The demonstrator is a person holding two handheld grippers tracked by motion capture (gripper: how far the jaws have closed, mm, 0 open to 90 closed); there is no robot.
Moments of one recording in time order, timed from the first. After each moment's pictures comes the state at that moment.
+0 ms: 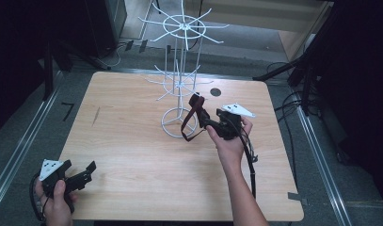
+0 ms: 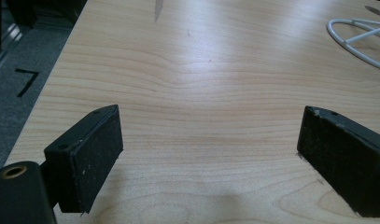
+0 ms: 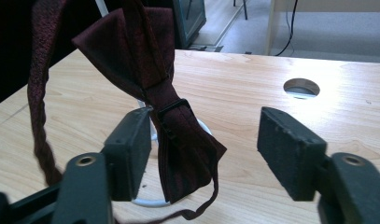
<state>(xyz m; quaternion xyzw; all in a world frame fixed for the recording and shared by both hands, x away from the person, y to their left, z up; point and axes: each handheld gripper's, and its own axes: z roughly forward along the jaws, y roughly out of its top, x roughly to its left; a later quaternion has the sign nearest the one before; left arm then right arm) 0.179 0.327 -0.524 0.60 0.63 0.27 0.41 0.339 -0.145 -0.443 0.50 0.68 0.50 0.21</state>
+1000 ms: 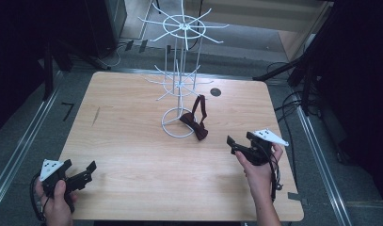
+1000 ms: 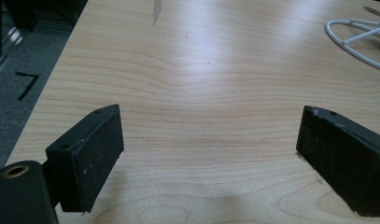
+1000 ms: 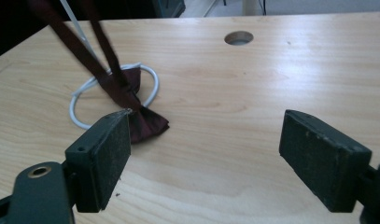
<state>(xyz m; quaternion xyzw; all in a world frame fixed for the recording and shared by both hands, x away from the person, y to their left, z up) 0.179 0.326 -0.524 0.60 0.63 0.28 0.41 0.282 -0.231 -0.478 0.54 0.67 0.47 0.21</state>
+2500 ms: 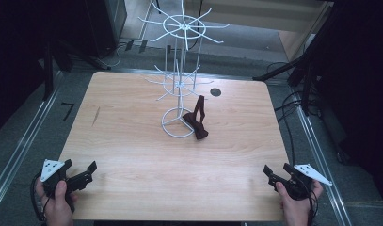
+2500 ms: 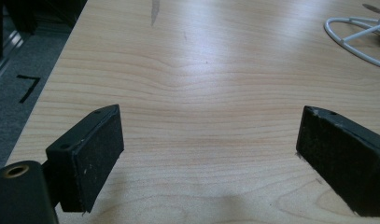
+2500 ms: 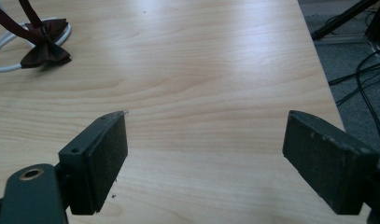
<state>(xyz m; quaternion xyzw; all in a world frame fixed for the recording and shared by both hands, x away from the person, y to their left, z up) 0.179 0.324 -0.524 0.60 0.62 0.28 0.41 0.205 -0.344 -0.528 0.60 0.63 0.44 0.23</state>
